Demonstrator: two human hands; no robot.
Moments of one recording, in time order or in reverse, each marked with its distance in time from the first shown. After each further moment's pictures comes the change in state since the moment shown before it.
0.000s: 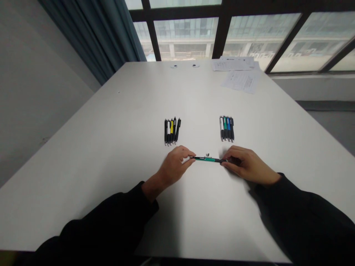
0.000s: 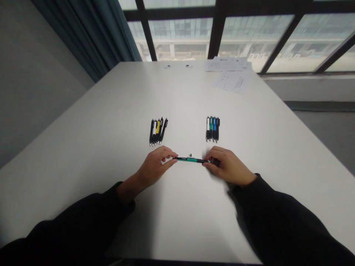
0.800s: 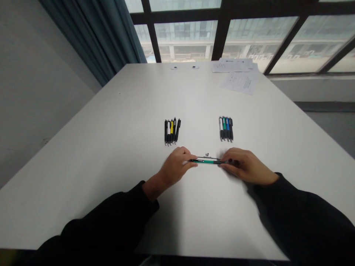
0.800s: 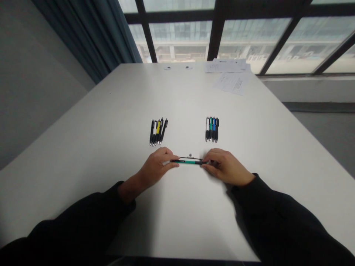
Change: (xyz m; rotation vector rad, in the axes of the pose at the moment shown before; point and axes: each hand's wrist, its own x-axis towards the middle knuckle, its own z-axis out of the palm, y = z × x) left_hand 0.000 -0.005 -0.001 0.058 -0.055 0.089; right_hand -0.001 -0.003 0.002 0.026 0.001 -0.049
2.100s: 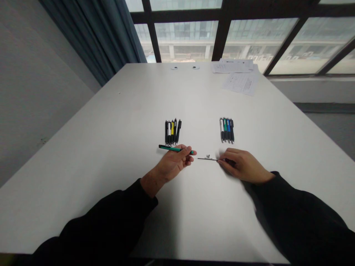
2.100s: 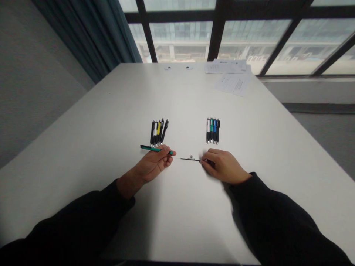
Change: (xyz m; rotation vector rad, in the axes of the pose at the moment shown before) left_hand 0.010 0.013 -0.002 -1.224 0.057 -0.626; right_hand 0.006 0.000 0.008 -0.214 -0.035 0.016
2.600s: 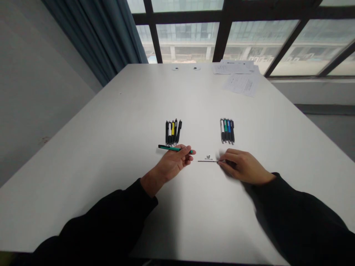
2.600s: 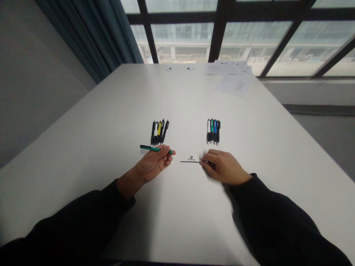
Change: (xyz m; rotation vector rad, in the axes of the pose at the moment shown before) left_hand 0.003 -0.002 -0.004 -0.049 0.008 0.020; right_hand -0.001 0.000 -0.001 -0.004 -0.009 -0.011
